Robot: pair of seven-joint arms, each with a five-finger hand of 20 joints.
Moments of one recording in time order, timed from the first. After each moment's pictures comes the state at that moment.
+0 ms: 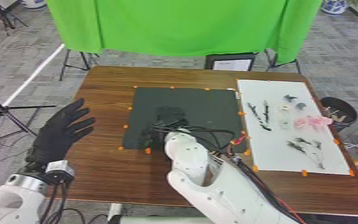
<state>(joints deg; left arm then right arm) 126.8 -53.7 -102.1 -118.8 40.7 -1.3 8.5 -68.8 -78.9 37.4 -92.3 -142.3 -12.7 39.9</state>
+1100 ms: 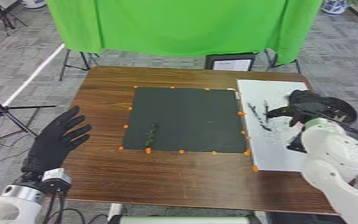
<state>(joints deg) 130.5 -56.9 -104.0 -120.0 40.8 -1.2 8.3 -93.5 -39.9 76.2 -117.2 -127.7 -11.8 46.0</state>
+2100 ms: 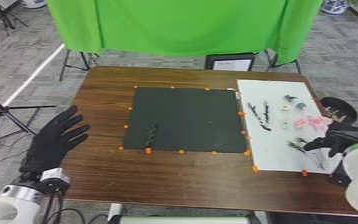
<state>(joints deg) 130.6 -57.1 -104.5 -120.0 40.9 -1.2 8.2 -116.4 -36.5 97.8 -121.8 -117.2 -20.8 49.4</state>
